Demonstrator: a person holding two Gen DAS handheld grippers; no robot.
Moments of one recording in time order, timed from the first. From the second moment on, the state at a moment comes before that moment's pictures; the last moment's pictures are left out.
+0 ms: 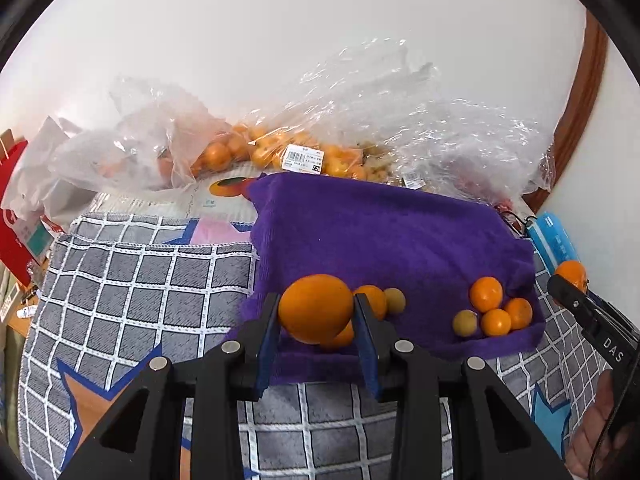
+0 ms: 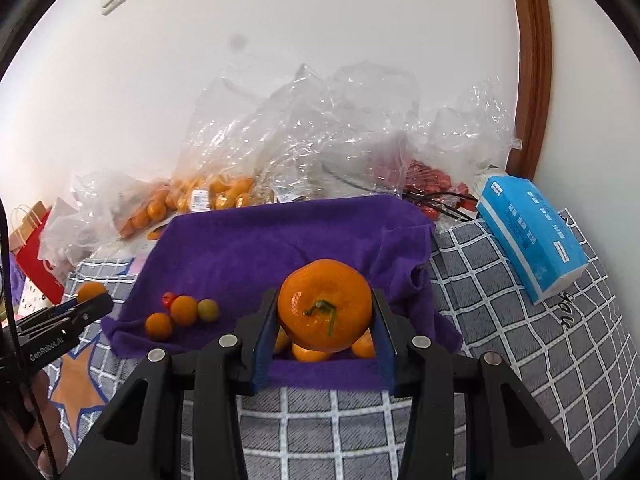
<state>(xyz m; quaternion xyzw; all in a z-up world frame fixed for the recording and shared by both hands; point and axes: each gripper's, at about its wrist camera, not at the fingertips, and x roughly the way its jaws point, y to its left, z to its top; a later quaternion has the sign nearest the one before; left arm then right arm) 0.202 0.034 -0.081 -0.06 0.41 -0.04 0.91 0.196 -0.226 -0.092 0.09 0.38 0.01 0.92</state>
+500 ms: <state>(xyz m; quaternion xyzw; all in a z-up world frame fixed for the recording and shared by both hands) 0.250 0.015 -0.115 -0.07 0.44 -0.05 0.89 0.237 -0.242 -0.143 0.09 0.42 0.00 0.90</state>
